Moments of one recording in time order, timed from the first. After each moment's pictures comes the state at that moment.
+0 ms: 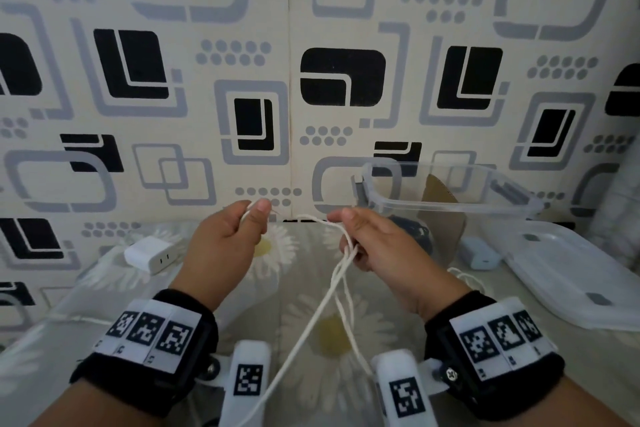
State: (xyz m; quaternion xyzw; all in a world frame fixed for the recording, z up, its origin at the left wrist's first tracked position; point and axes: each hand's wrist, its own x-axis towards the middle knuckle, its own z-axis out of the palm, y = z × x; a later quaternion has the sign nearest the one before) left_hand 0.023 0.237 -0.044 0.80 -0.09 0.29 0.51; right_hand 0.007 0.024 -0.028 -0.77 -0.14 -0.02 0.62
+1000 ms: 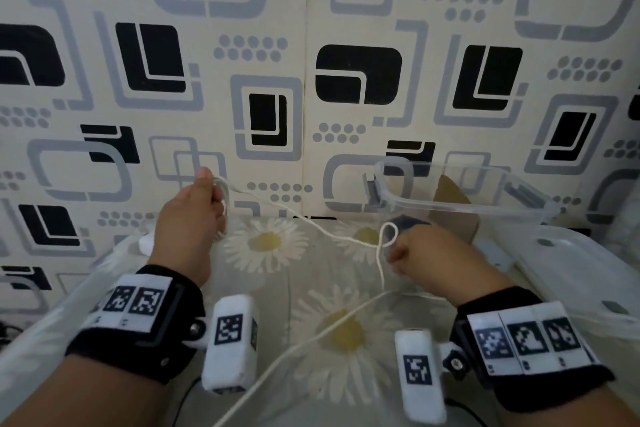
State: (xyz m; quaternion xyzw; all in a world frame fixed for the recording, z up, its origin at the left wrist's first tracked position) left_hand 0.031 0.267 -0.027 0.71 0.05 0.28 0.64; right_hand 0.014 -0.011 -0.016 -0.99 -0.05 0.00 0.09
